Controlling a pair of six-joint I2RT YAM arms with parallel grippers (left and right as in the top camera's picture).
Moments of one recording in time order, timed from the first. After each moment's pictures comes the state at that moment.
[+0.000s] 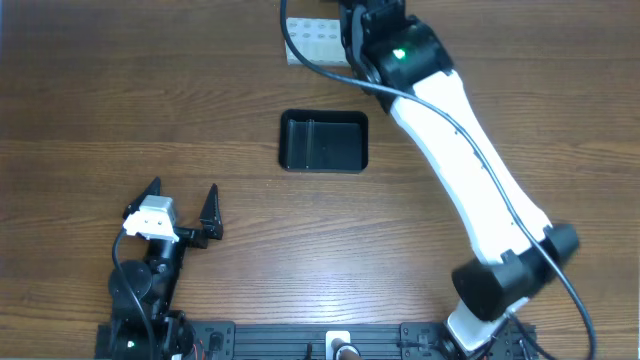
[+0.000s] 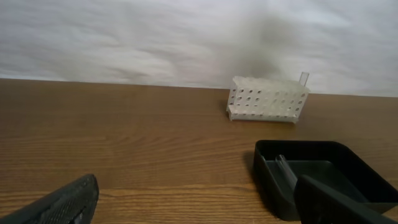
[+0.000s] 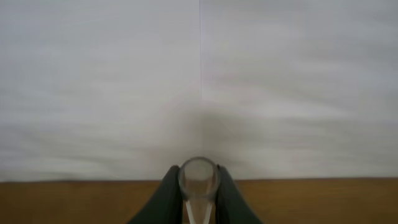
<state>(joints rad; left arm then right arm) -0.04 0.01 0.01 -0.07 0.11 -0.11 0.52 1.82 2.00 -0.52 0.47 0.21</state>
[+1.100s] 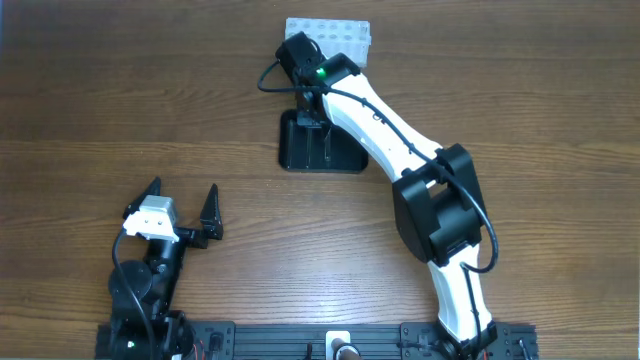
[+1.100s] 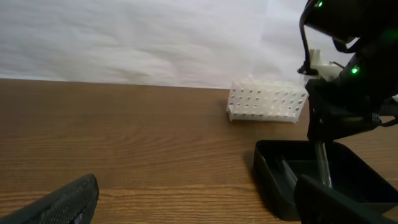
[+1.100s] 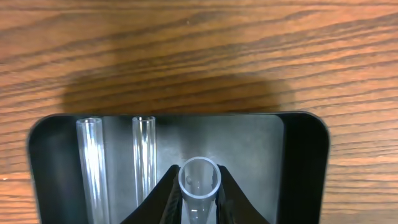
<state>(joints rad) -0.04 0.01 0.01 -0.07 0.11 -0.11 0.57 2.21 1.87 -0.99 0.21 0.58</state>
